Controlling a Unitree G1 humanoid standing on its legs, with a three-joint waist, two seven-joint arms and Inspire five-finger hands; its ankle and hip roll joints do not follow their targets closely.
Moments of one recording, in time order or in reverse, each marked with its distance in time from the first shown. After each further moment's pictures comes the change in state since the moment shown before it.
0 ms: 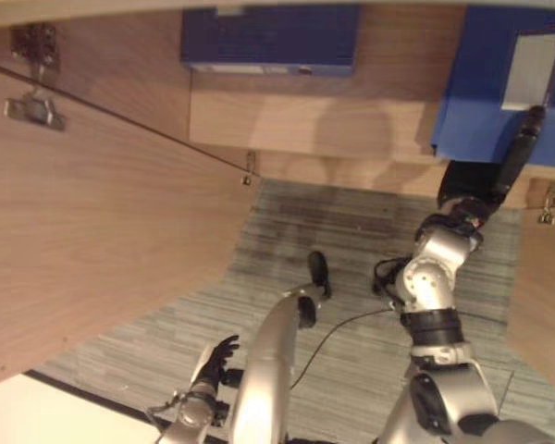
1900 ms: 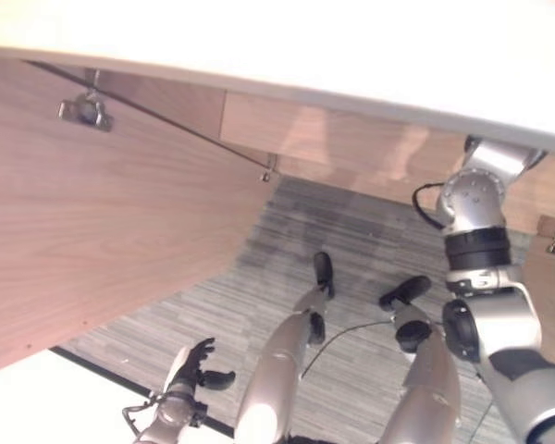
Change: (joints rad) left arm -0.079 0.062 0.026 0.200 0.021 -0.045 0.001; right arm -0.414 -0.231 -0.007 0.301 -0.024 -0.022 -0.118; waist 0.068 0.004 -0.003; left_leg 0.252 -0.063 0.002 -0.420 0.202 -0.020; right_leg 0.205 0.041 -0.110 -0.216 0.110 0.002
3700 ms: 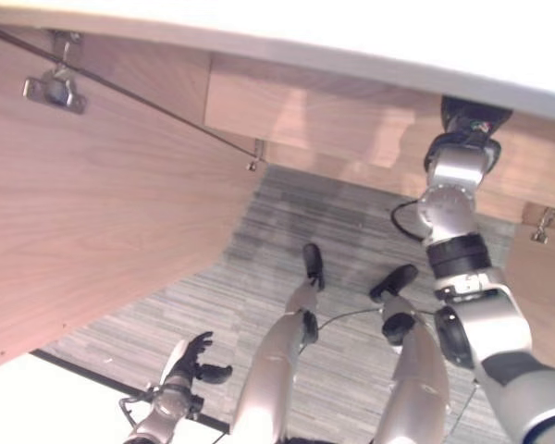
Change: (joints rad) left arm -0.002 0.033 -0.007 -0.067 0.013 0.002 -0.014; right arm 0.037 0.041 0.115 0.029 0.063 0.130 0.075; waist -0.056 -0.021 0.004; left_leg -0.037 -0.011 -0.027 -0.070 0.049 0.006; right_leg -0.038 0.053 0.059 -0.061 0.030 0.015
